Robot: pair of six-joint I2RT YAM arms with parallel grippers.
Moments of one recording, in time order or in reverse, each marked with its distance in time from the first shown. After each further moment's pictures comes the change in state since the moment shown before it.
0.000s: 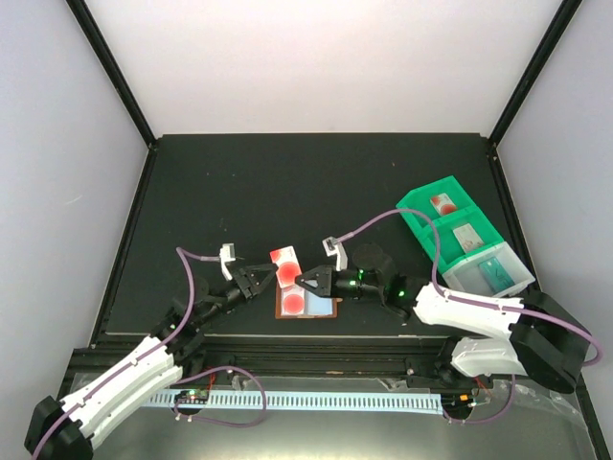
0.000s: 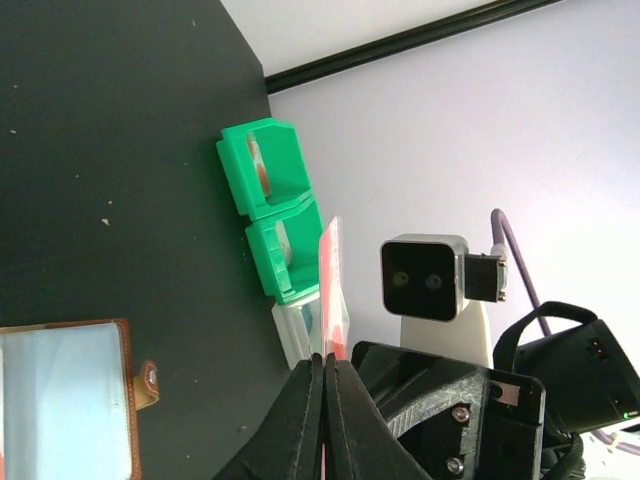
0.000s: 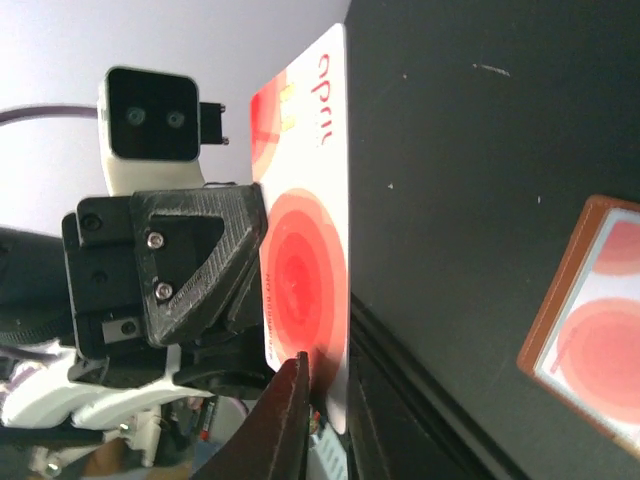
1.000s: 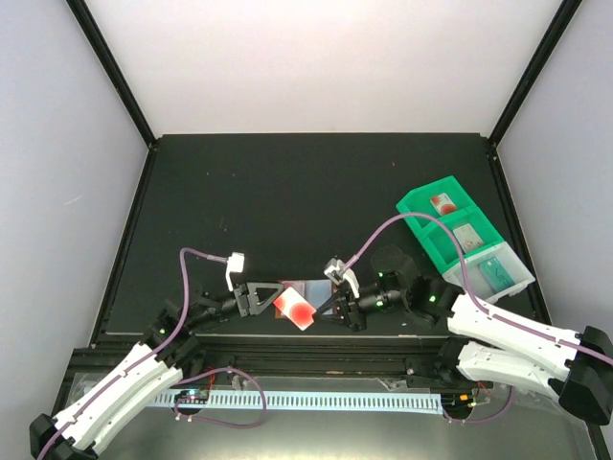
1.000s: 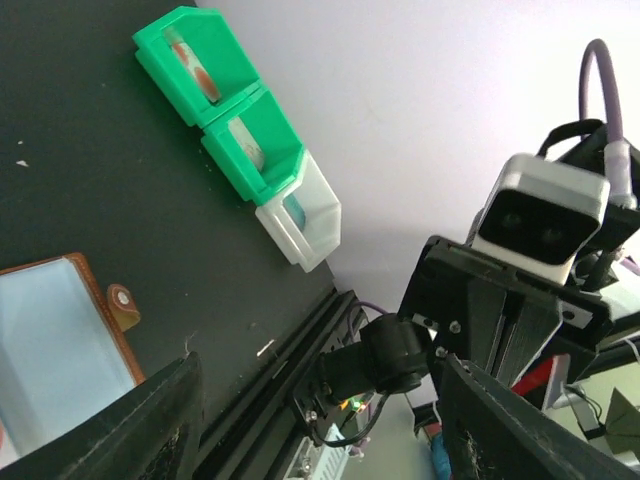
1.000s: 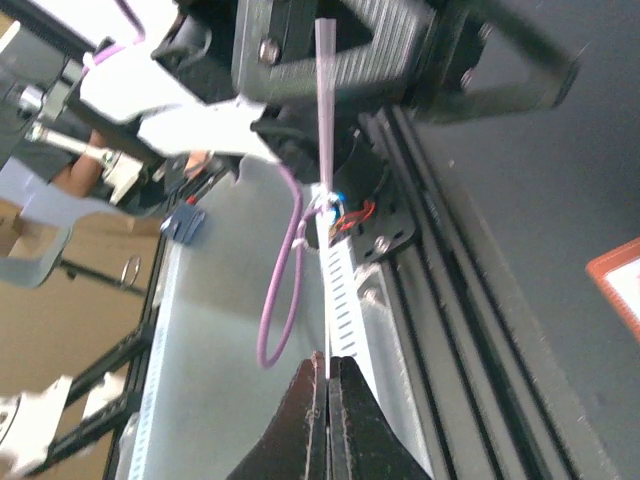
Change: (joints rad) left arm 0.006 -0.144 0.058 -0.217 0.261 0.273; right arm 0.000 -0.285 0.048 -0.441 -0.335 -0.577
